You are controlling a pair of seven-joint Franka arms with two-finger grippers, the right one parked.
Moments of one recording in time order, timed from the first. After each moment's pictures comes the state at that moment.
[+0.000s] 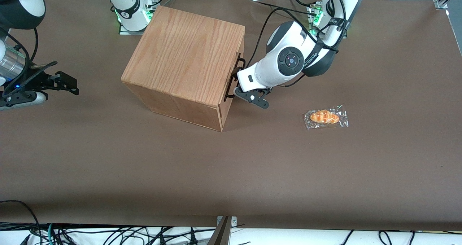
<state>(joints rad) -0.59 0.43 -0.04 -1.63 -0.41 1.97 -0.08</state>
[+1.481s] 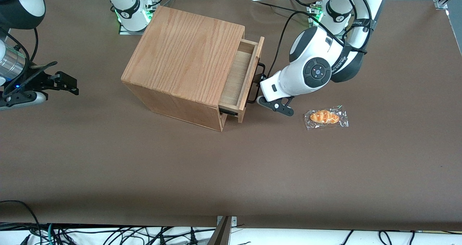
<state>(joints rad) -0.48 0.40 -0.03 -1.62 -0.30 1.81 -0.06</state>
